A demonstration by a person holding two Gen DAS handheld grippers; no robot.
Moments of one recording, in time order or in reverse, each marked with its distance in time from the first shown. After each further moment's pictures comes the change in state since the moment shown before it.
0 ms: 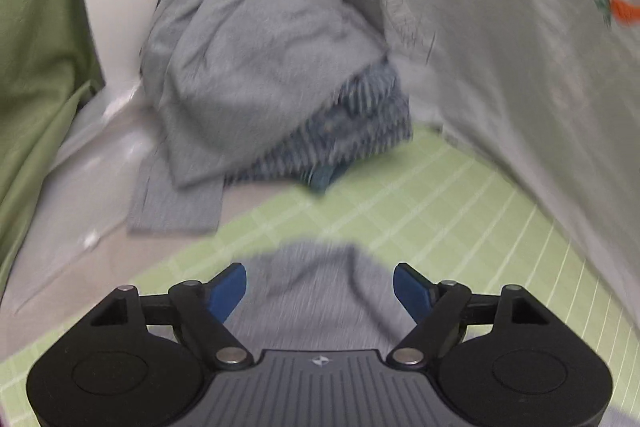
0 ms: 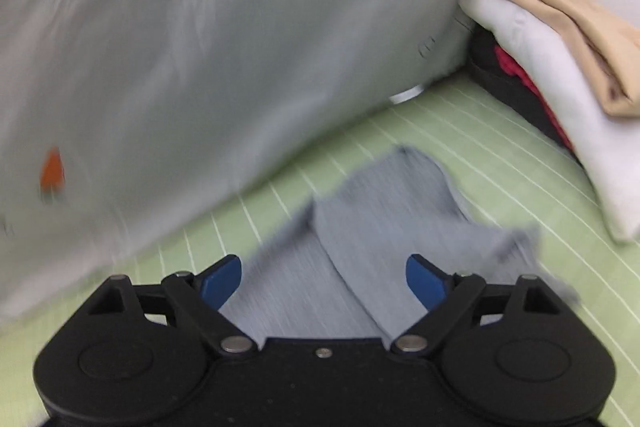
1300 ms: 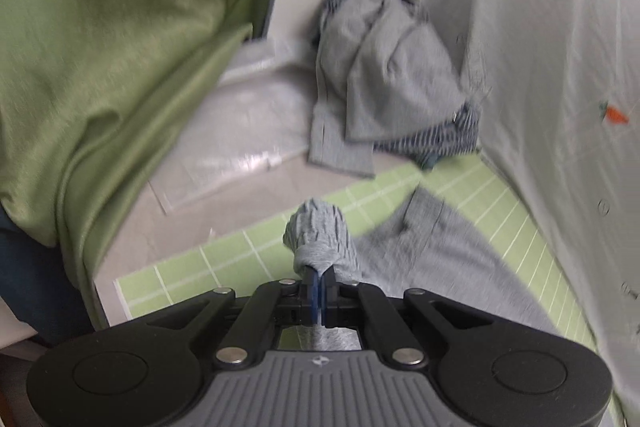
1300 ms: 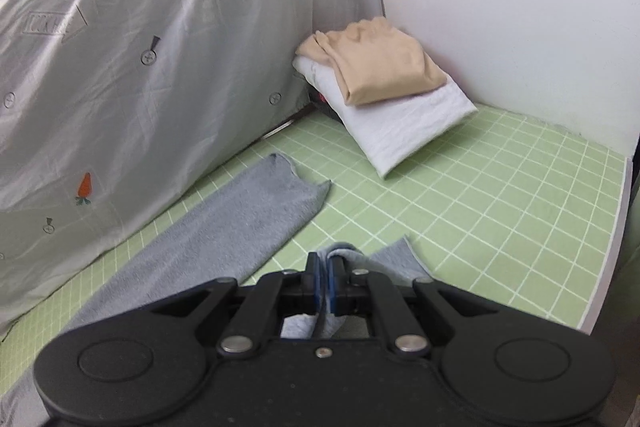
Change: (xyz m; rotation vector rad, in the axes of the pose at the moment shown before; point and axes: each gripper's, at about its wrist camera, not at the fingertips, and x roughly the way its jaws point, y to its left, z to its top) left arm -0.124 0.233 -0.036 -0.220 -0.037 -0.176; right arm -0.245 -0.174 -0.105 0.167 -0.220 -0.012
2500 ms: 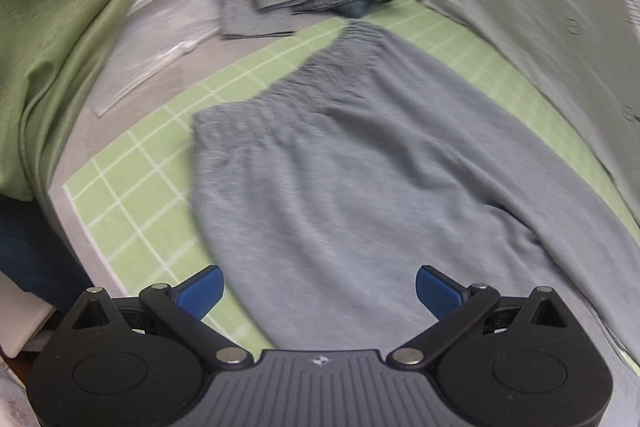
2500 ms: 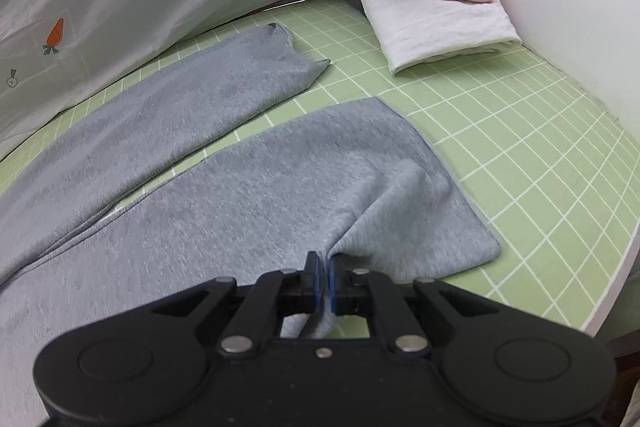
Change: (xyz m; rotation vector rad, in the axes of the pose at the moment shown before) left arm 0.025 -0.057 -0.105 0.278 0.271 0.059; right arm 0.087 -0.020 -0.037 -0.250 0.323 -0.068
